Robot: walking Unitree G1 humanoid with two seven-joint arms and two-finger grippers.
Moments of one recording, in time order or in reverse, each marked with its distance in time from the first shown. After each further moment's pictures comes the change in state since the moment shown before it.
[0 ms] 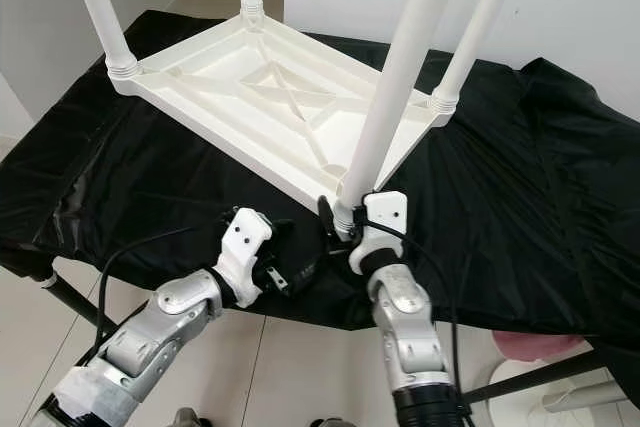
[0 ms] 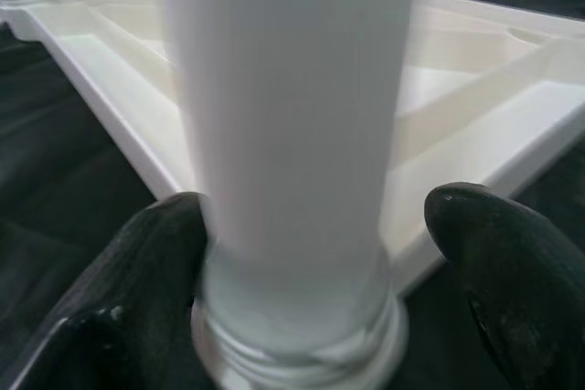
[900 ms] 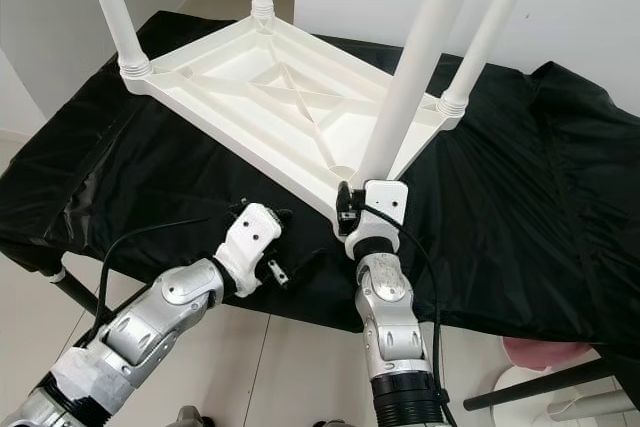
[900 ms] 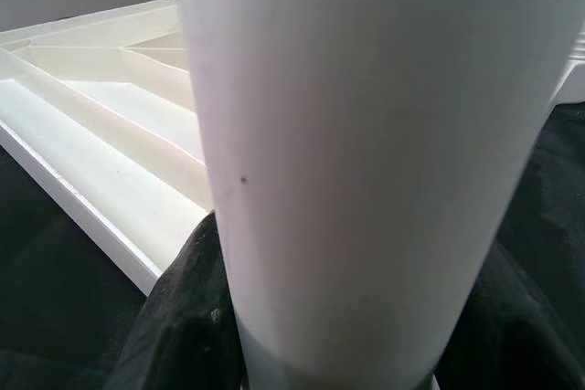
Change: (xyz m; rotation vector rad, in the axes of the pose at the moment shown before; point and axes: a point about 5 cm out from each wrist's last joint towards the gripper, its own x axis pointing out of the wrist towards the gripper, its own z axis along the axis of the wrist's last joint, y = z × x) left arm 0.014 -0.008 0.000 0.154 0.059 -0.050; right arm 0.016 0.020 0.011 0.055 -0.028 -0.215
